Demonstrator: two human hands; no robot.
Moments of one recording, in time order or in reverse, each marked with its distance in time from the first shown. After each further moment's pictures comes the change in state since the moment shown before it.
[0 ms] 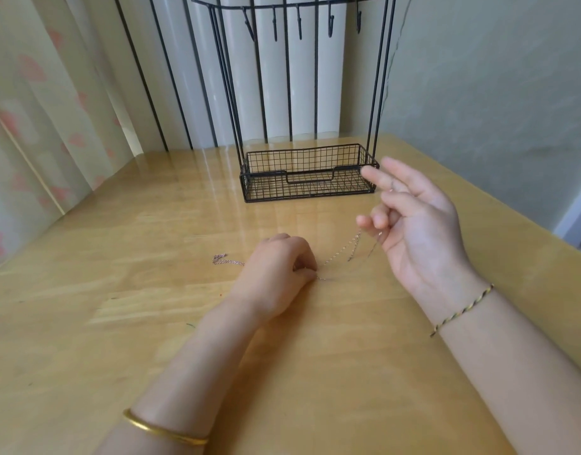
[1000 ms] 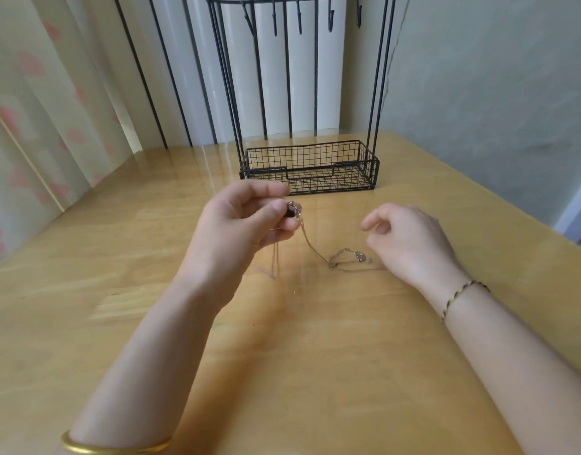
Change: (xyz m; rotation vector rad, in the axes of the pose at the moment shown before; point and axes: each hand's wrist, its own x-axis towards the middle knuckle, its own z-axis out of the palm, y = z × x) left_hand -0.019 0.017 -0.048 -1.052 0.259 -0.101; right_hand 0.011 0.016 -0.026 -1.495 -0.022 -0.087
